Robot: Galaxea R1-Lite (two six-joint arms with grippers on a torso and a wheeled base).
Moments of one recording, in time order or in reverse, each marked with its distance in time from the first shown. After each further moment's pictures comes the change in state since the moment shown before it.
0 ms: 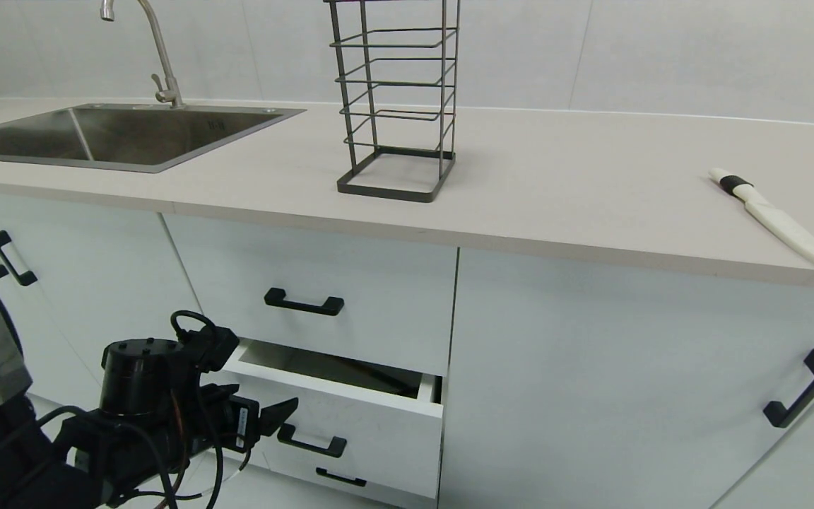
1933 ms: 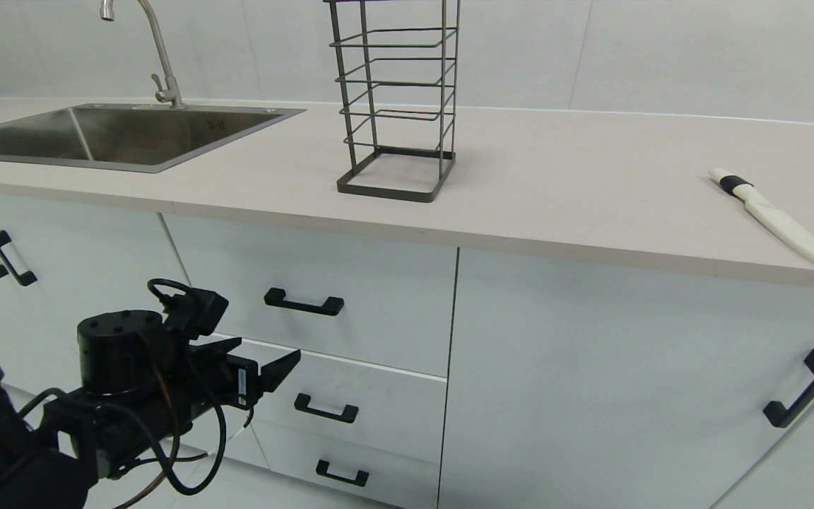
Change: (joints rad) left arm 0.002 -0.073 -0.041 -0.106 -0.004 0.006; right arm 0.000 0.000 0.000 0.000 0.000 0.000
